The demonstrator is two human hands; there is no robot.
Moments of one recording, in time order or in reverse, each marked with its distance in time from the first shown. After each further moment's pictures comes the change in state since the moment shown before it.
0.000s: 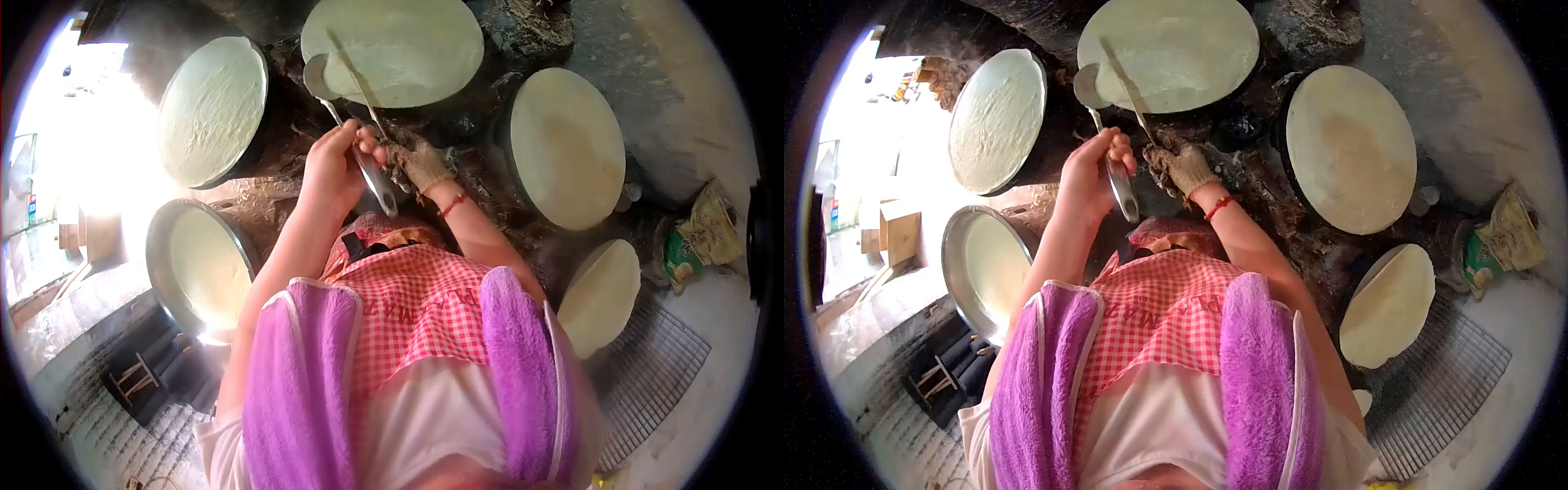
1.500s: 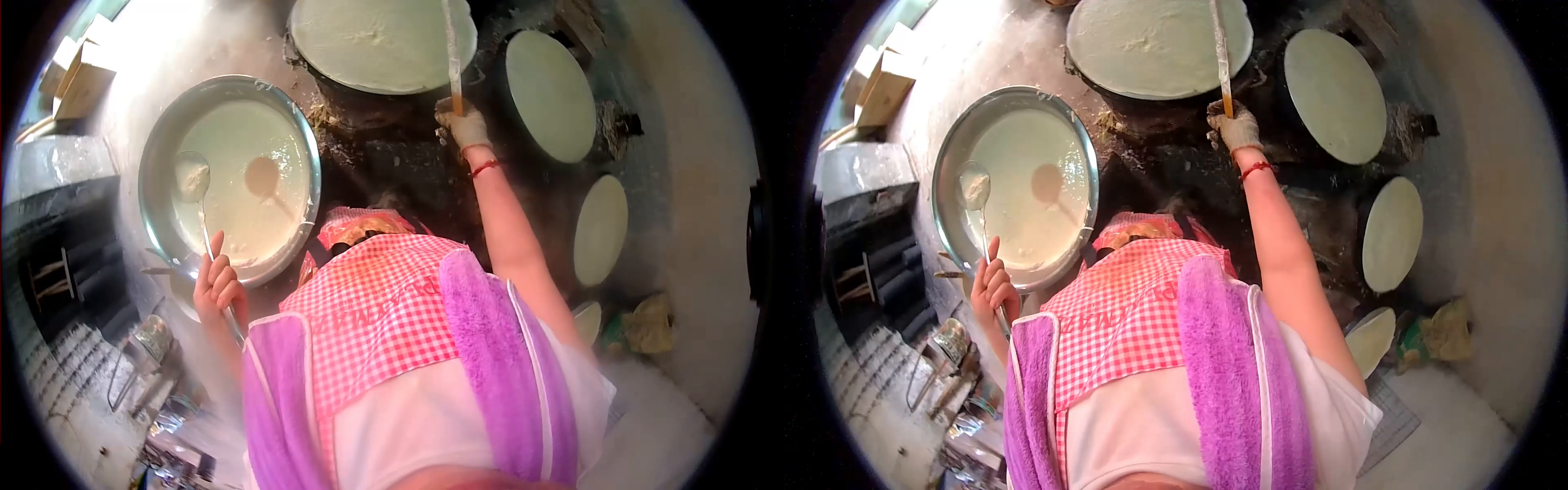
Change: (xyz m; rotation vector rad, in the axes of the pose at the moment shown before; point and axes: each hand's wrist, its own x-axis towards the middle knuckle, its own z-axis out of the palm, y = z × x) left_hand -0.336 0.149 -0.352 -0.806 -0.060 0.475; right_hand 0.073 -0.003 0.231 -0.220 -0.005 0.154
